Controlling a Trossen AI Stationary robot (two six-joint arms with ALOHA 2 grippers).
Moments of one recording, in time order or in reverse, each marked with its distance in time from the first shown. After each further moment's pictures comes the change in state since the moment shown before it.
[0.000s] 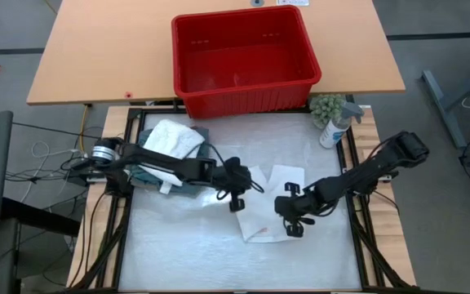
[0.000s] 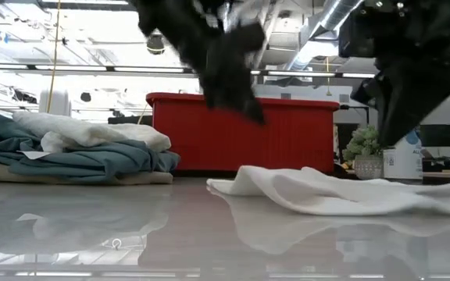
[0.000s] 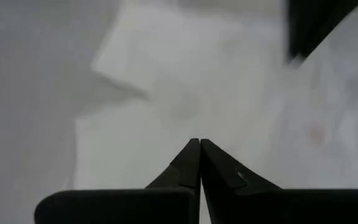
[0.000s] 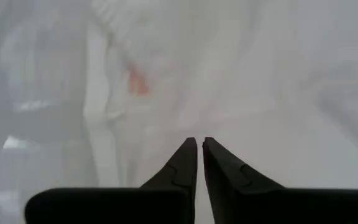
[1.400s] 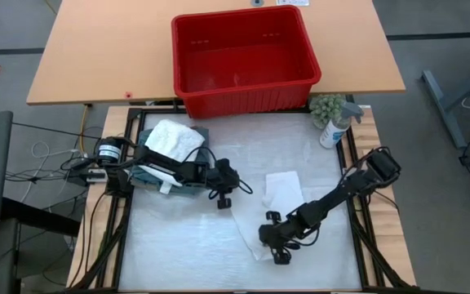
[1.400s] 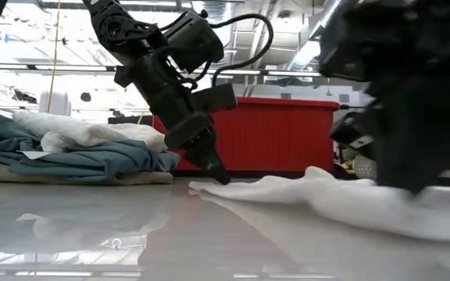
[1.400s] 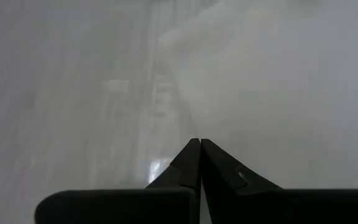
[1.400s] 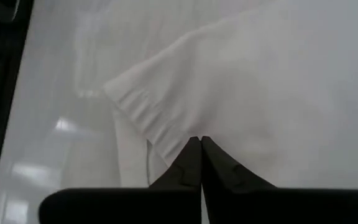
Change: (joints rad) left arm 0.067 0.039 -0.277 0.216 -0.019 0.145; right arm 0.121 0.362 0.104 0.377 -0.101 0.031
